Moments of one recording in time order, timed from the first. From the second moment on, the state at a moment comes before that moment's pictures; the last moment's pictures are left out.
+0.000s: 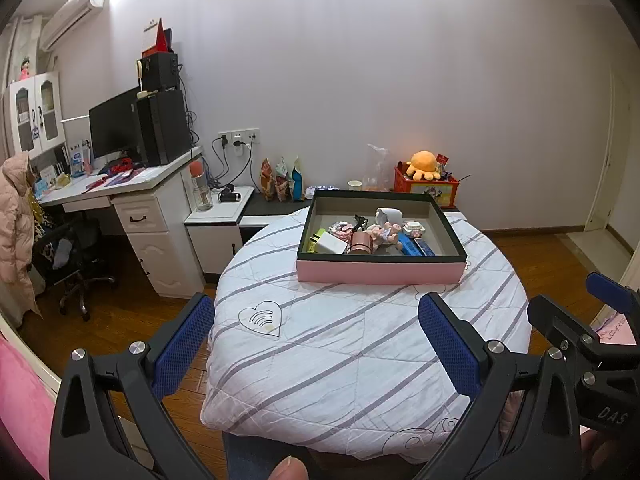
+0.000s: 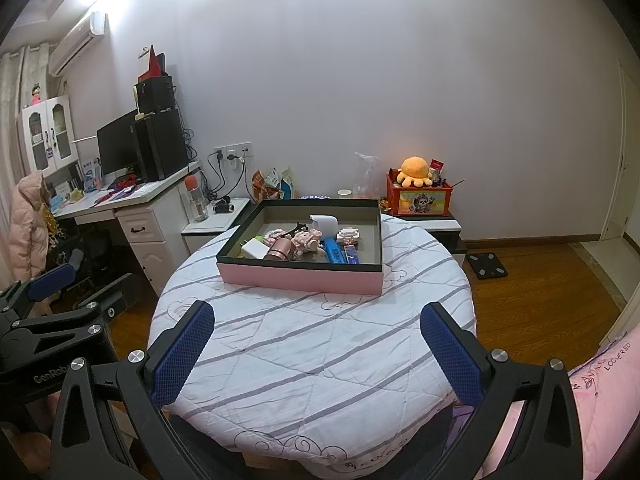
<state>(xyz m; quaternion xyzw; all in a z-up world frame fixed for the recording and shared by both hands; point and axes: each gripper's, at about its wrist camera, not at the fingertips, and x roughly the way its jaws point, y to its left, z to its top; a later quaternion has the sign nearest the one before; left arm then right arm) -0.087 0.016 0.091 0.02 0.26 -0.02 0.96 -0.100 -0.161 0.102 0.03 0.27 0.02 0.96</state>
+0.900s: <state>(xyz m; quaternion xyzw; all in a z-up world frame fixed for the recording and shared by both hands) -0.084 0.015 0.087 0.02 0.27 -0.02 0.96 -0.100 -0.161 0.101 0.03 0.27 0.02 0.96</state>
